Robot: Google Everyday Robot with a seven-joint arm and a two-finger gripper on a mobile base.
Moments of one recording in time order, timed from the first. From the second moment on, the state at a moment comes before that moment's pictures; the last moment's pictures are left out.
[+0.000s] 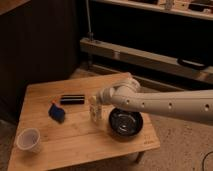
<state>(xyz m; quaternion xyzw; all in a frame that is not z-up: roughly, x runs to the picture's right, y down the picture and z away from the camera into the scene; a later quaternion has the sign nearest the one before) -0.058 0.032 0.752 0.22 -0.17 -0.83 0.49</state>
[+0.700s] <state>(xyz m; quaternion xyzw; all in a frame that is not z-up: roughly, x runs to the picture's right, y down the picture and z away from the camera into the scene) -0.060 0.001 0.746 0.20 -0.18 -0.82 0.51</state>
